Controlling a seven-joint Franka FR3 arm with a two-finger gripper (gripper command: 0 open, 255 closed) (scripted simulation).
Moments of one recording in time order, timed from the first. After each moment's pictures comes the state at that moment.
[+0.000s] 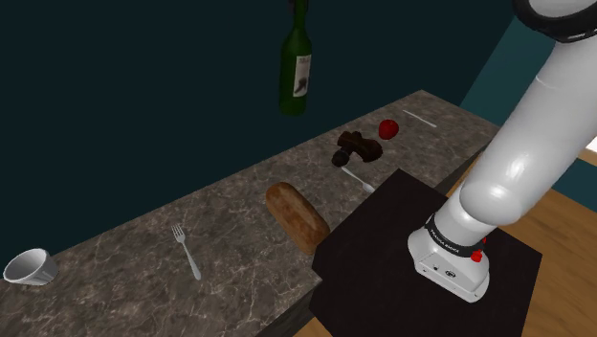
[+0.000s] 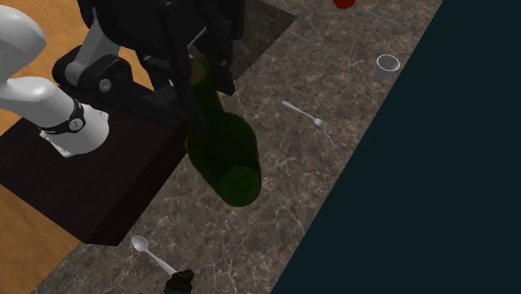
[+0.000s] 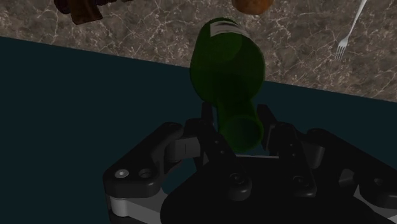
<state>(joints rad) -0.06 0.09 0.13 -1.33 -0.01 1.52 0.06</state>
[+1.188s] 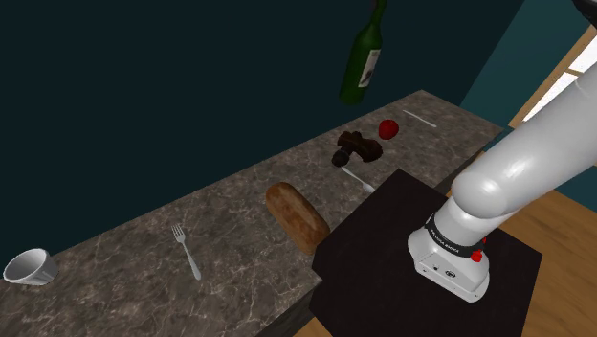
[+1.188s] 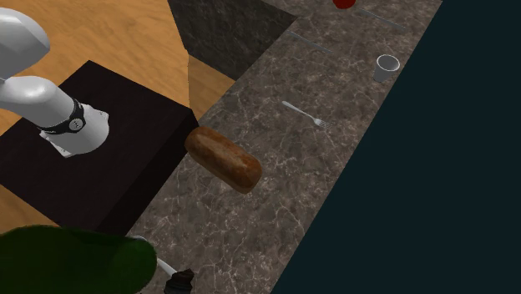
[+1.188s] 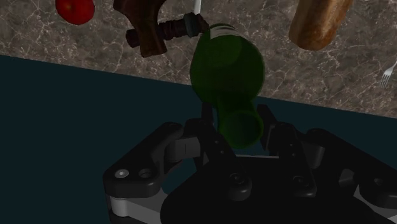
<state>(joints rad) -0.27 -0.14 -0.09 -1.59 0.03 1.54 -0.36</state>
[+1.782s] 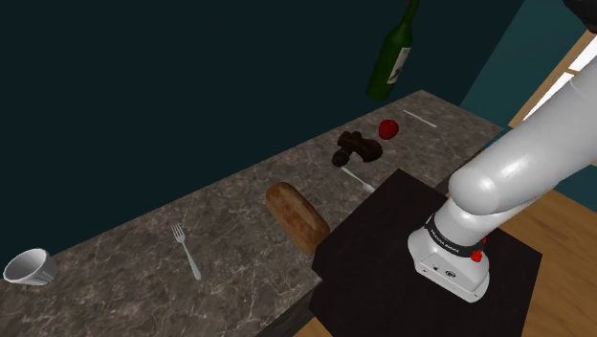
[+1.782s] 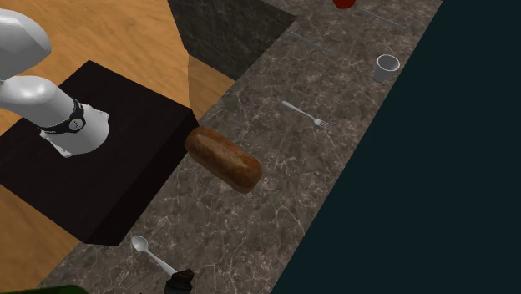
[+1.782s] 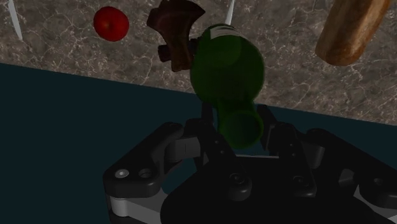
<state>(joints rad) -0.37 -0.11 -0.22 -1.56 0.03 1.53 -0.59</state>
